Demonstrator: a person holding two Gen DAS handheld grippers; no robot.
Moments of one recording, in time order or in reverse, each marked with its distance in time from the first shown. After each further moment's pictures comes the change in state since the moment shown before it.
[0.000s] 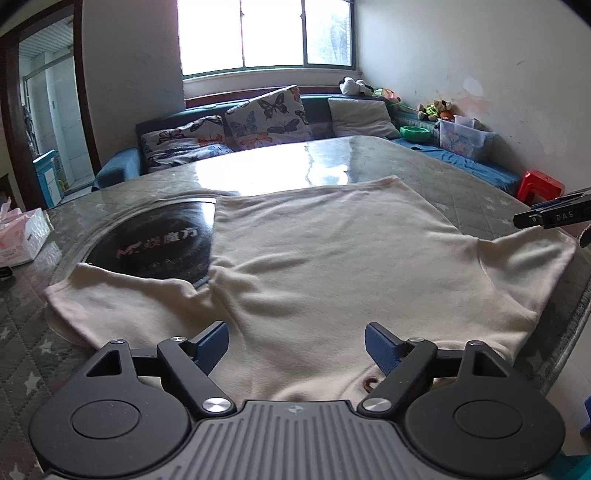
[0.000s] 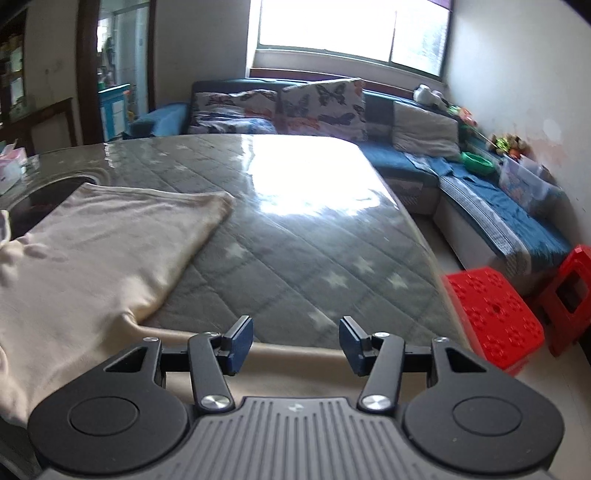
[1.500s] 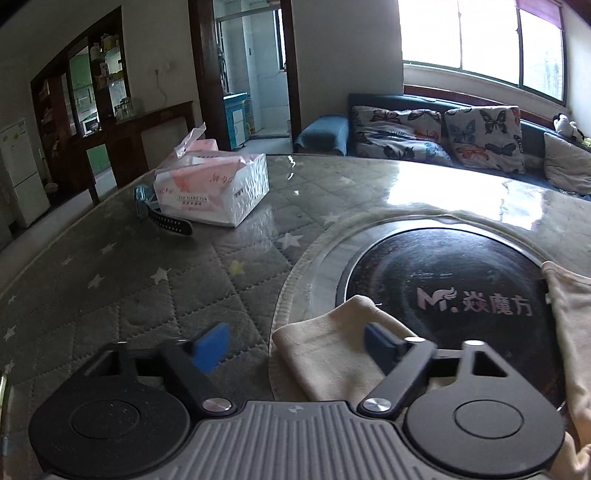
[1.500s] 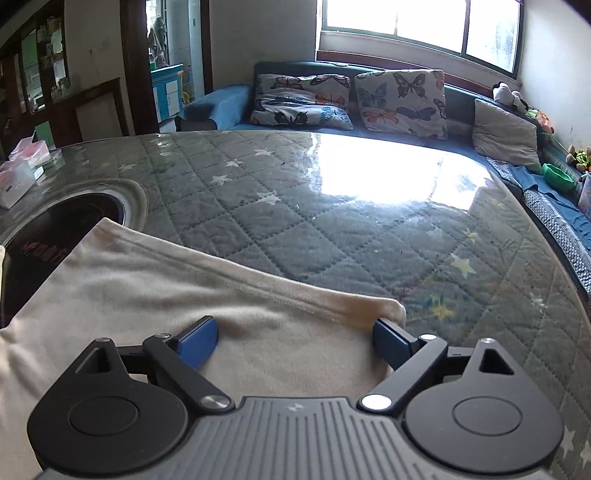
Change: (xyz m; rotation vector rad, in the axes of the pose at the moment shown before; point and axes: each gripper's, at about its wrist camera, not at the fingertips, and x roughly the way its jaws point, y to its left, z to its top) left arm 0.085 0.209 0.027 -0.384 0.069 0.546; right arm 0.156 0.100 0.109 -0.072 0.061 0.178
